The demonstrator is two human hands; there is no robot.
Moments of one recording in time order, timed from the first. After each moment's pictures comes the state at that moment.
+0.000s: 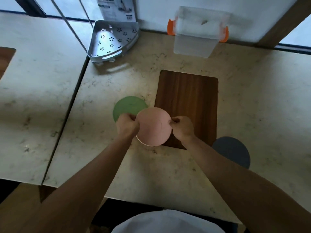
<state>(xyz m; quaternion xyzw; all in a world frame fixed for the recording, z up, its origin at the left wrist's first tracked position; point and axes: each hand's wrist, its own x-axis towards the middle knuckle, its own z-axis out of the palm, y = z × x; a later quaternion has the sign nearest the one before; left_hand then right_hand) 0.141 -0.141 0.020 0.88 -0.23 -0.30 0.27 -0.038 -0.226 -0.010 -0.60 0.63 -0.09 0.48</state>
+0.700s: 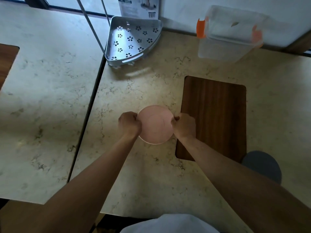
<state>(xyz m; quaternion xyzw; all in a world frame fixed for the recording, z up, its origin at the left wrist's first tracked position) 0.263 -0.156 -0.016 0.89 -0.30 -0.28 0.21 0.091 -0.234 -0.017 -0.68 0.65 -0.02 0.33</state>
